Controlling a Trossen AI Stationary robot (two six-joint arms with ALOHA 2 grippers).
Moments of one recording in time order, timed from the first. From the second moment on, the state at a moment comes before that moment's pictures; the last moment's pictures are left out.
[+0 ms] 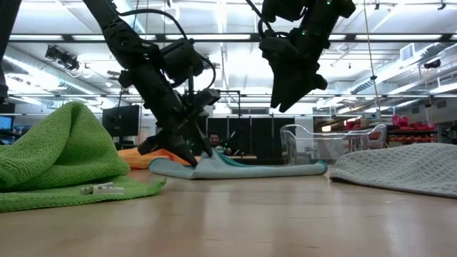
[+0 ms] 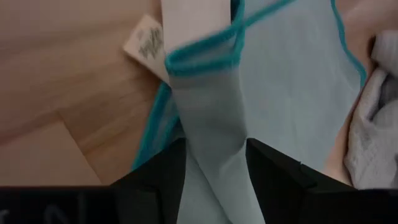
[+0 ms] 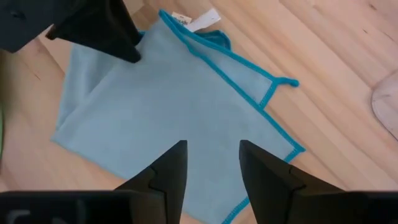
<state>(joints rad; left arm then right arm) 0.22 1.73 0.81 0.02 0.12 -1.03 -0.06 1.59 1.18 -0.70 0.20 0.63</state>
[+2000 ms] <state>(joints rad) 0.09 1.68 0.91 -0.04 -0.10 -1.11 -0.05 1.59 0.92 -0.48 0.18 0.70</state>
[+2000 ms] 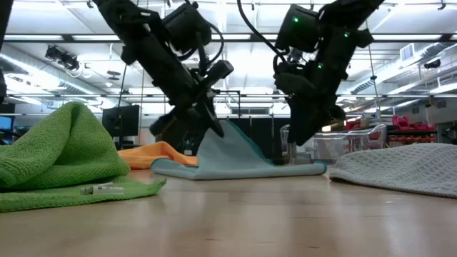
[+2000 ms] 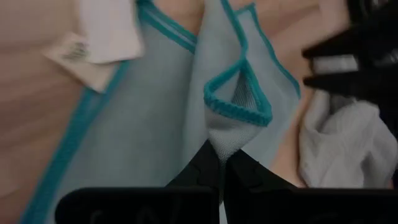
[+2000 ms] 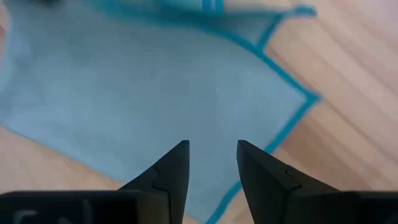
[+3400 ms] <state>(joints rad) -0.11 1.65 0.91 -0.44 -0.28 -1.50 0.04 1.59 0.89 -0.41 0.15 0.63</state>
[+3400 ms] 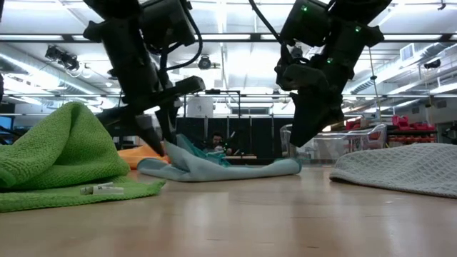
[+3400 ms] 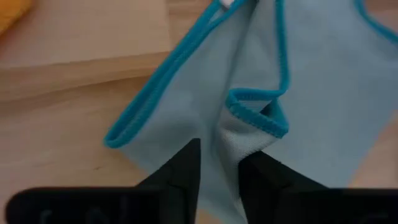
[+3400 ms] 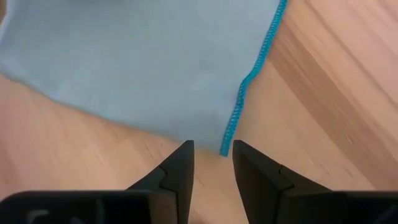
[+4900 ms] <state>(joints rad) -0.23 1.49 0.91 -0.51 -0.31 -1.48 -0.02 1.62 0.89 -0.33 0.06 0.40</state>
